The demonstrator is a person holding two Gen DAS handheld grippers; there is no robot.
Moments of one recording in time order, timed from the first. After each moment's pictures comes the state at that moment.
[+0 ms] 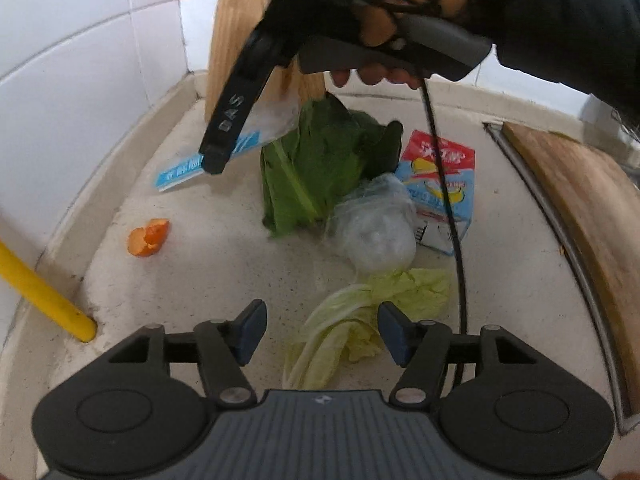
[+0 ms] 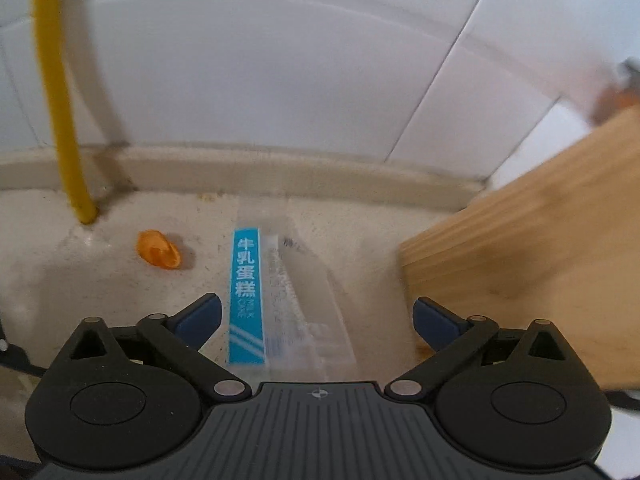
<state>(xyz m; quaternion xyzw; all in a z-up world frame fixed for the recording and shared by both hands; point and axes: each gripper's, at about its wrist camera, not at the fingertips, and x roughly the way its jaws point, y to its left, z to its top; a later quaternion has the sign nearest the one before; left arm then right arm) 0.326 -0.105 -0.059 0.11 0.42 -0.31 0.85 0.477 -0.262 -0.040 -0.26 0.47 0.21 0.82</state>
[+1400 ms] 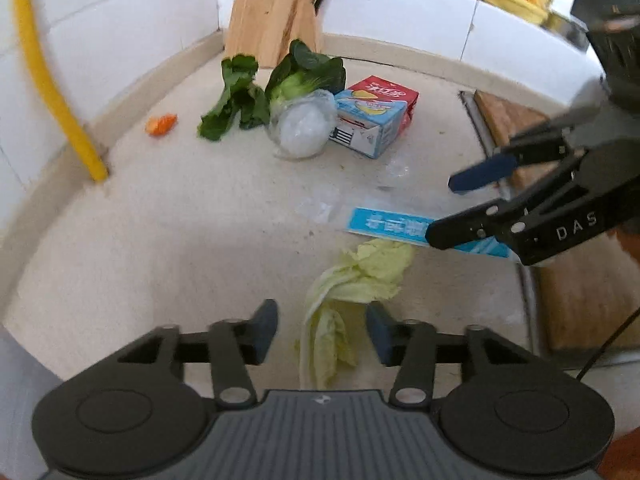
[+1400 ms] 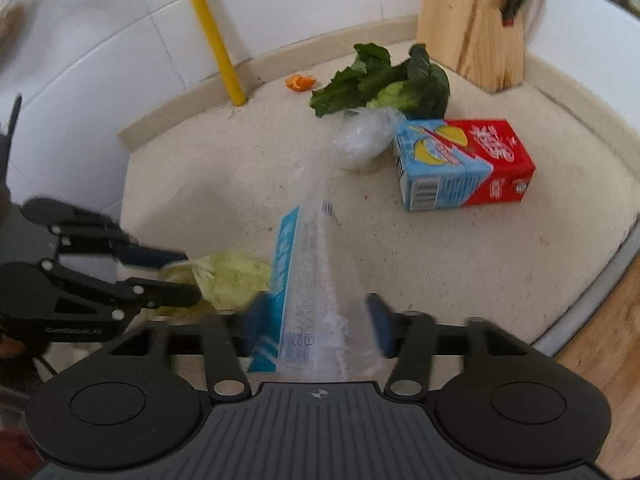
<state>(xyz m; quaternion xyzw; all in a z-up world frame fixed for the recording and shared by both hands) 0.190 -0.112 -0.049 0.08 0.45 -0.23 0.86 0.182 -0.331 -0.039 -0.03 0.49 0.19 0.85</state>
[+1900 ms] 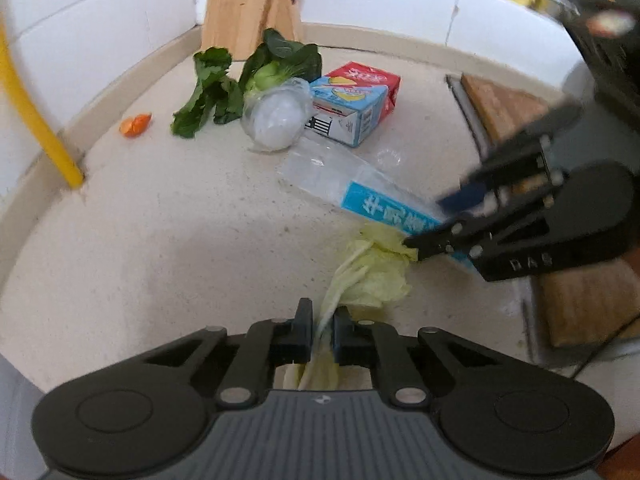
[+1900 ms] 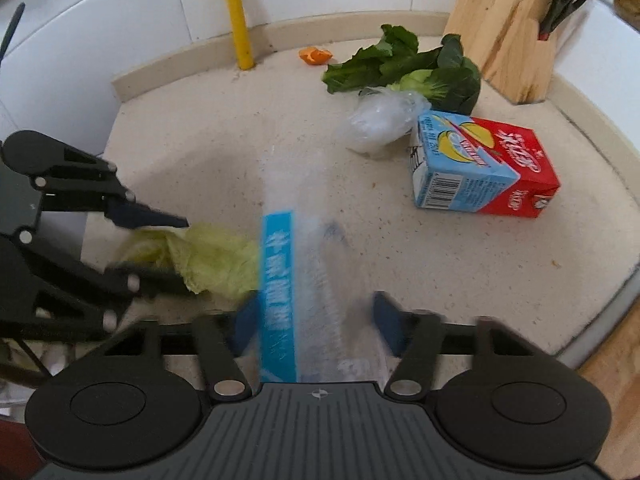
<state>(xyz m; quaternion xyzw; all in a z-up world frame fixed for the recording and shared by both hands) 0.192 -0.121 -0.058 0.07 0.46 -0.25 0.85 0.181 -0.314 -0.061 -0.10 0.49 0.19 0.84</state>
